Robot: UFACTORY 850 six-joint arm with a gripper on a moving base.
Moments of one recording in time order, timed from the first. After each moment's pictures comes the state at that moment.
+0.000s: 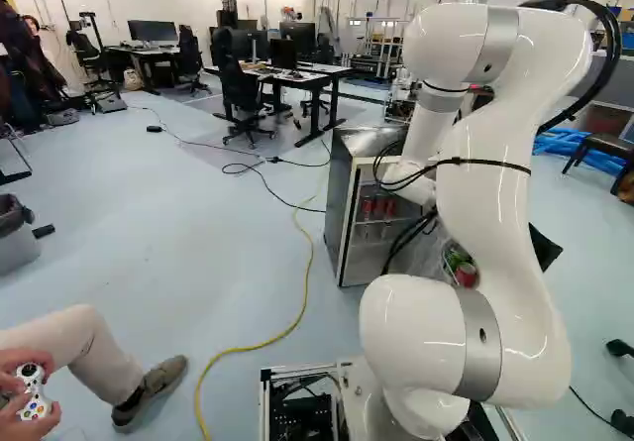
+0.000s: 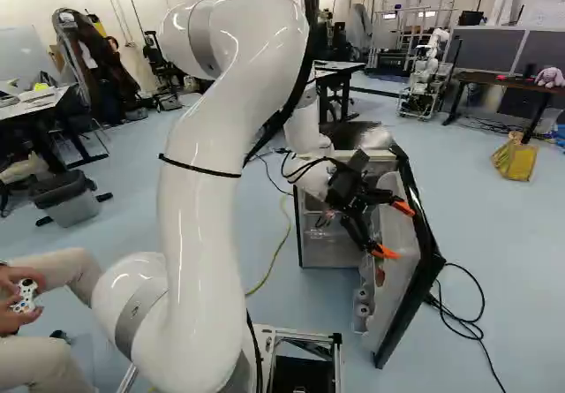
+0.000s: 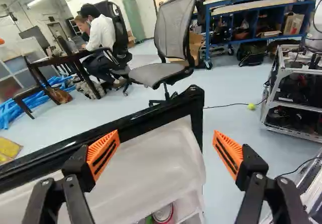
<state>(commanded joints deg) -22.4 -36.8 -50.1 99.6 77.1 0.0</state>
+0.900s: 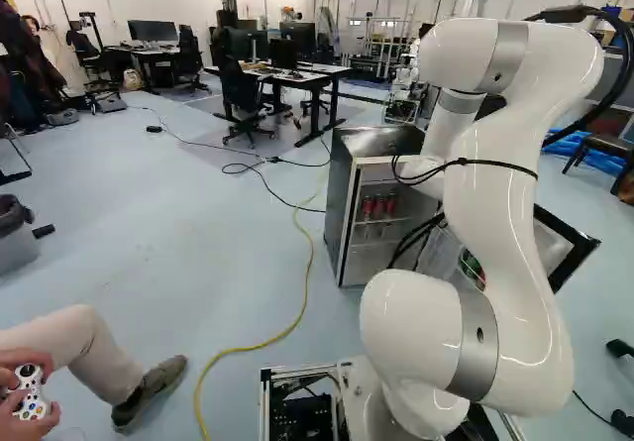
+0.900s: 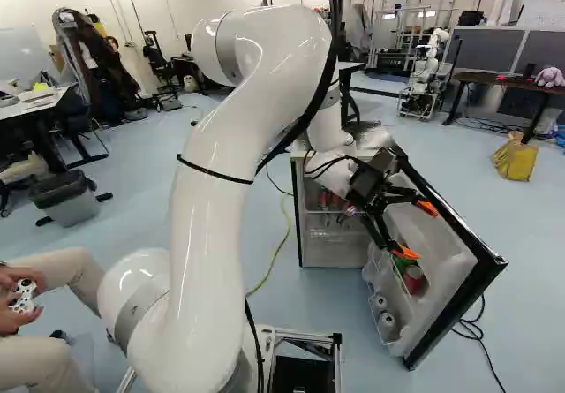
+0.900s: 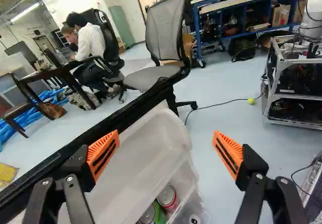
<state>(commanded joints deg) -27.4 -38.6 -54.1 96.7 77.1 0.0</state>
